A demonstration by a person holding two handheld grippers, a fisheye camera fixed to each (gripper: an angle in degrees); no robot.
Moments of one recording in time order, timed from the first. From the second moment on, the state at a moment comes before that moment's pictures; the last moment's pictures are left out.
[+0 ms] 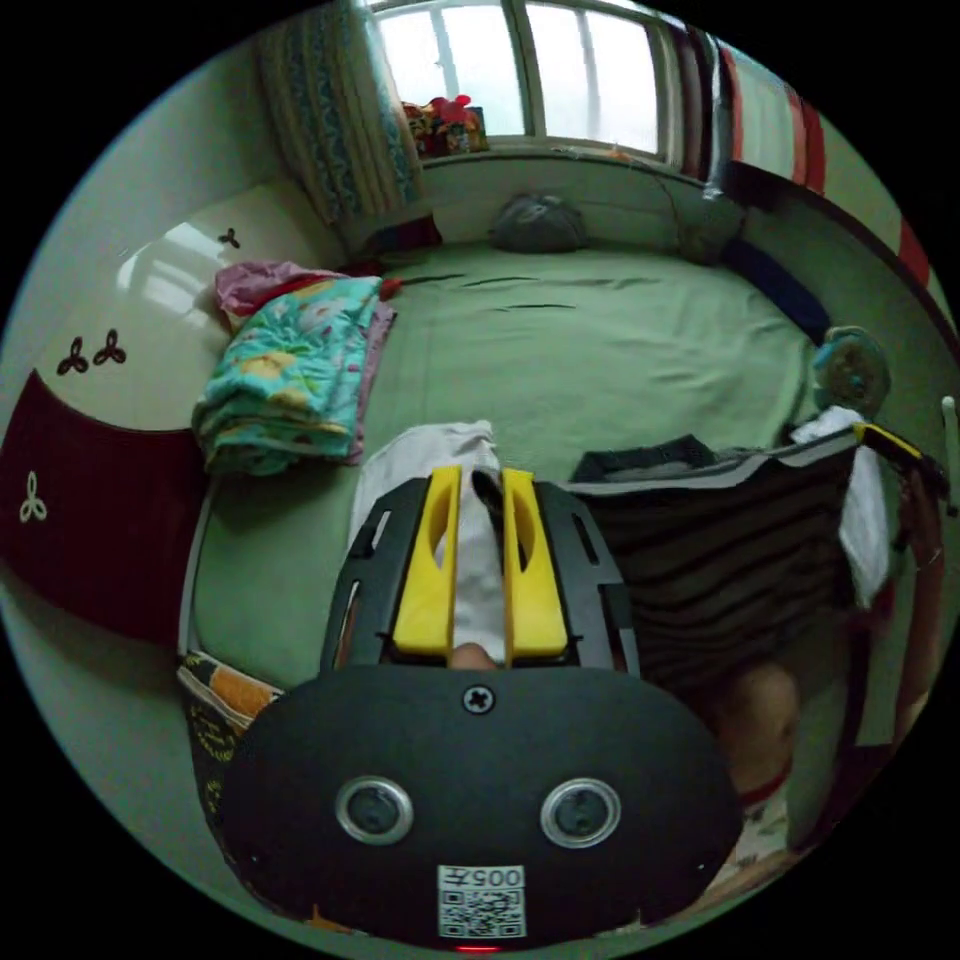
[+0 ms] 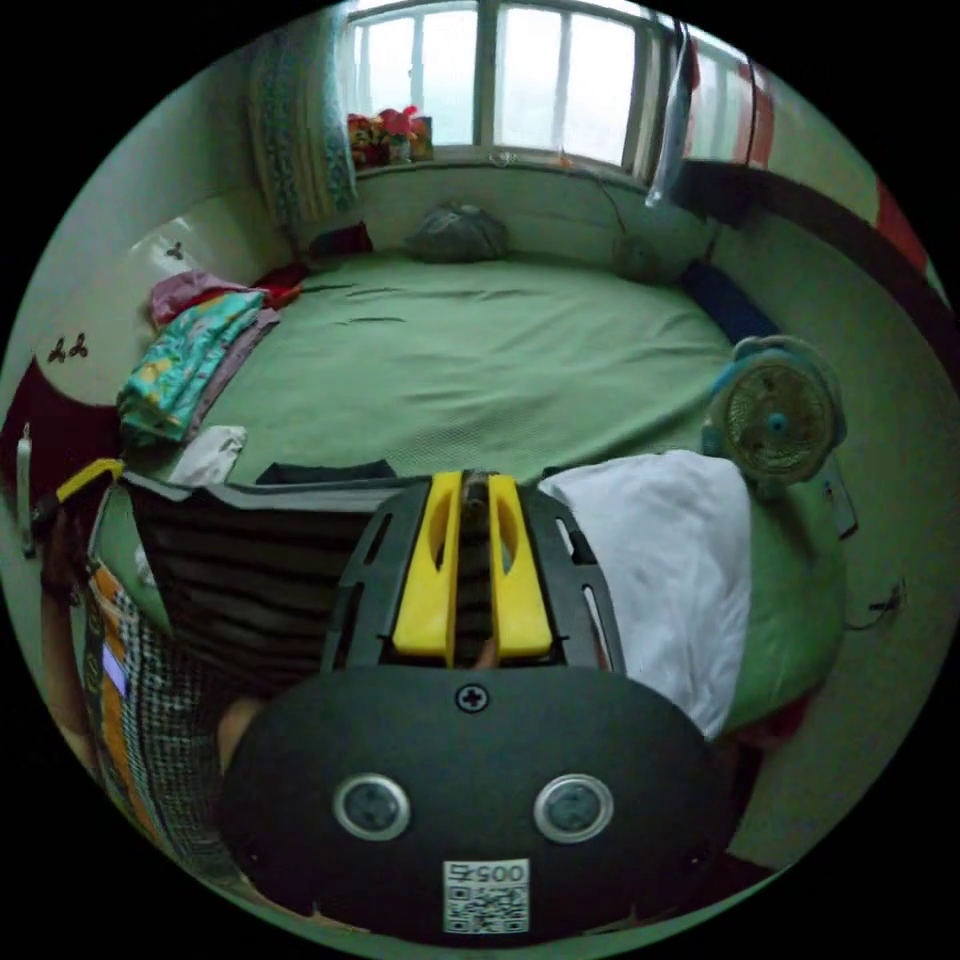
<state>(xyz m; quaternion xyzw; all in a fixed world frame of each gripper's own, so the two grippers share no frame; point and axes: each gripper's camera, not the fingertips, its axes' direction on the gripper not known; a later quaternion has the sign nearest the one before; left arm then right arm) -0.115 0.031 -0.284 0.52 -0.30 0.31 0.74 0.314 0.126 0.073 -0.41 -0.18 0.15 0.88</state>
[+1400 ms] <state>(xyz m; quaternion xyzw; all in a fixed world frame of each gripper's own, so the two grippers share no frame) -0.136 -0.114 0.003 0.50 -0.25 0.25 0.79 0.257 0.336 -0.043 -0.40 -0.20 0.11 0.89</state>
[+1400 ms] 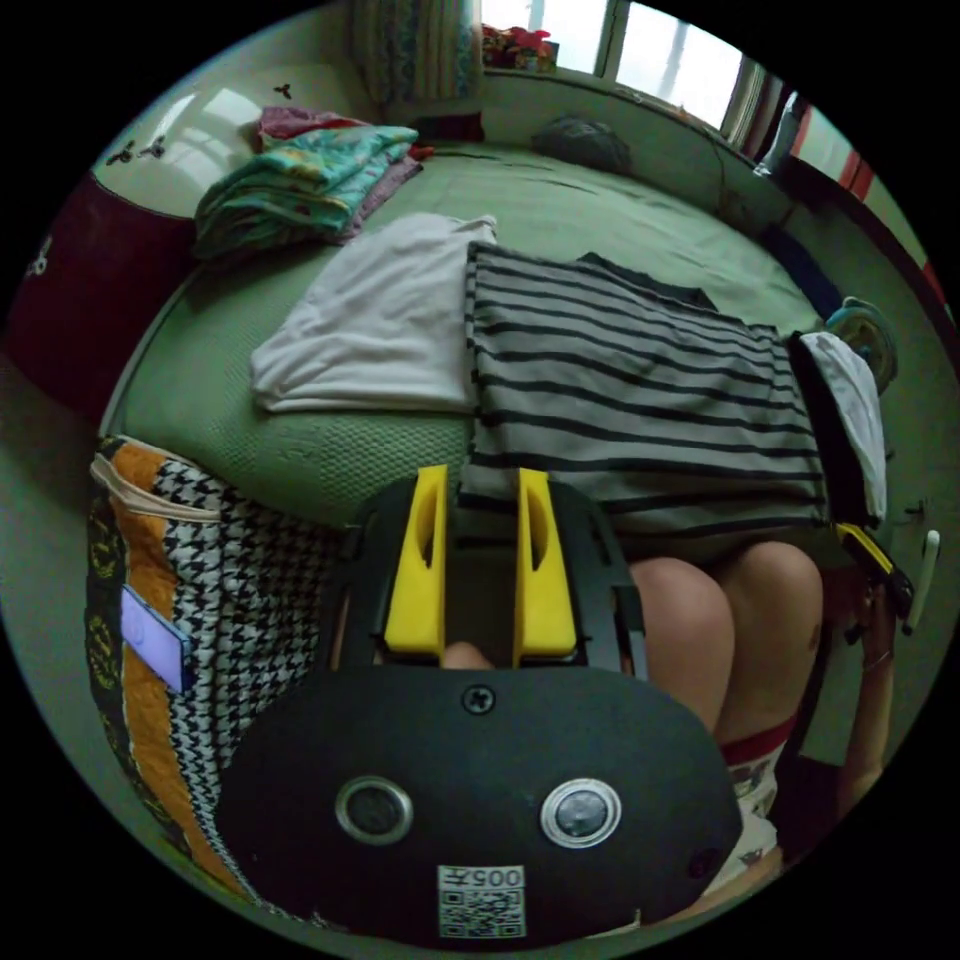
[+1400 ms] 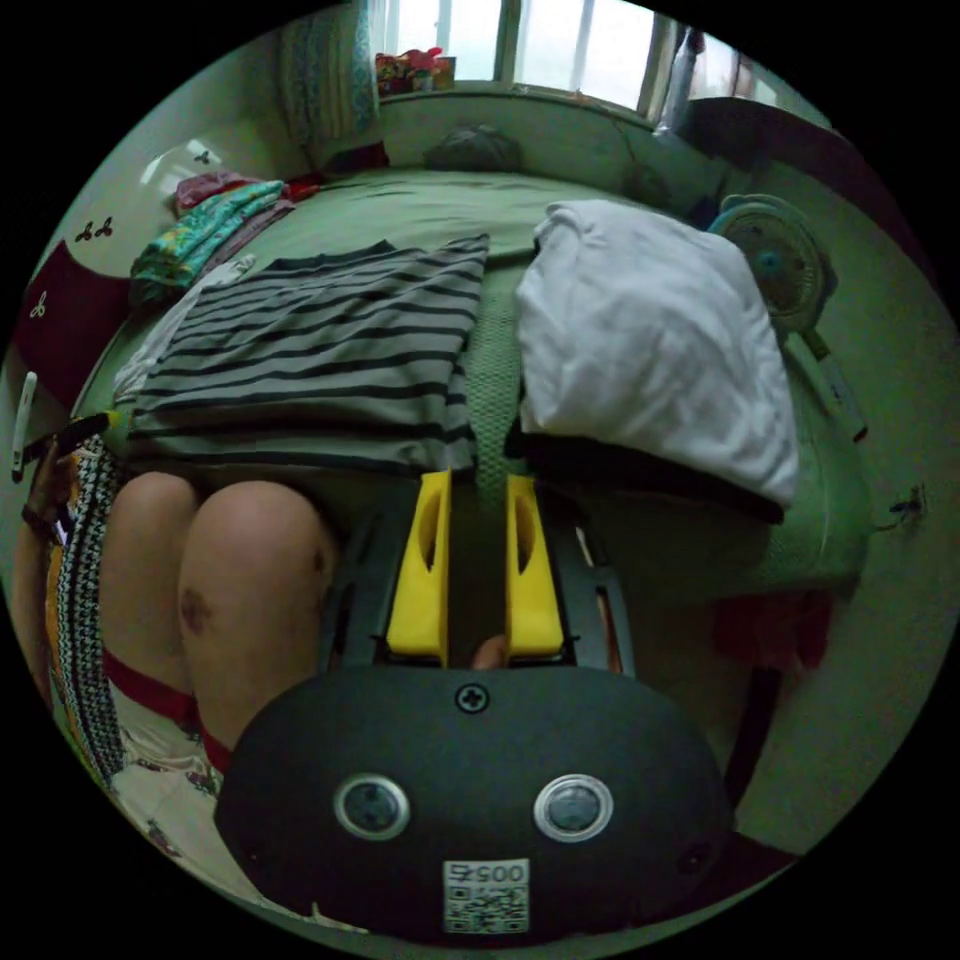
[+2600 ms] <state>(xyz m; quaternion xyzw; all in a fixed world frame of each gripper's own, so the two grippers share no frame) 0.240 -0.163 0.433 0.28 -0.31 0.48 0.77 0.316 0.375 -0.066 -0.41 -0.17 0.22 0.87</state>
